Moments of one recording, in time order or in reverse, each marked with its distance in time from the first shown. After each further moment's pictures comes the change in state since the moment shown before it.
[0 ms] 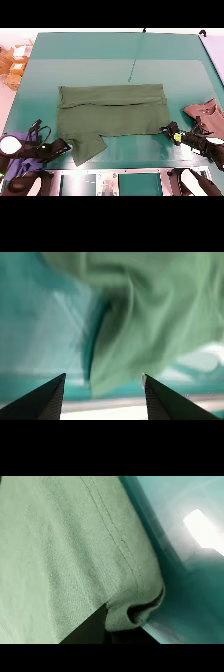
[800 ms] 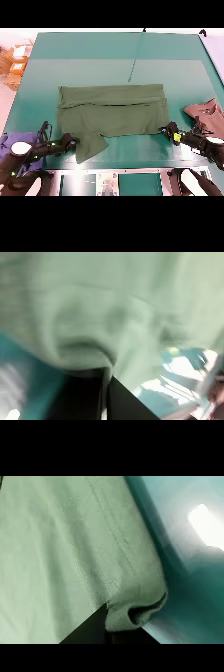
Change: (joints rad) left arm 0.000 -0.134 -0.172 -0.487 0.352 0.353; right arm 0.000 0.004 0.010 0.030 0.059 -0.033
